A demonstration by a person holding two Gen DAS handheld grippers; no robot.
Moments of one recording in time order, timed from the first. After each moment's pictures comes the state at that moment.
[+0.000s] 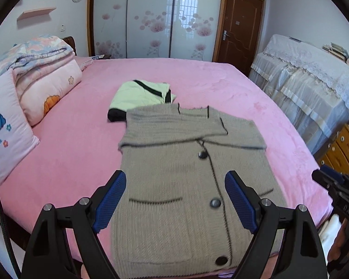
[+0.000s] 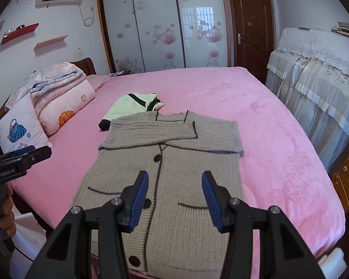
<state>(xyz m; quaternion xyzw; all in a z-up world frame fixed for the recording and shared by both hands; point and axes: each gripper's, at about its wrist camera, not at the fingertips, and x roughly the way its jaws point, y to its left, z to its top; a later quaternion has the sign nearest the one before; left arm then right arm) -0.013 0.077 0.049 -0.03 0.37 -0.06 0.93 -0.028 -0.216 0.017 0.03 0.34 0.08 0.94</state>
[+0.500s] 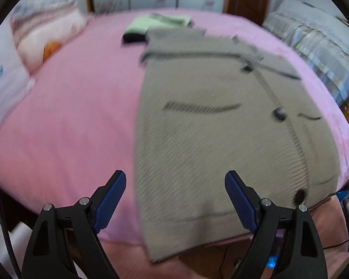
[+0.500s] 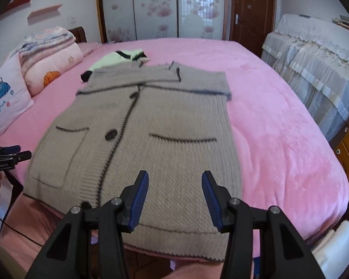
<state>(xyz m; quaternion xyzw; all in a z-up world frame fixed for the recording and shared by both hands) -0.031 0.169 -0.145 -0.03 0.50 -0.05 0.86 -0.061 -0.245 -0.111 -0.02 0.42 0.06 0.91</state>
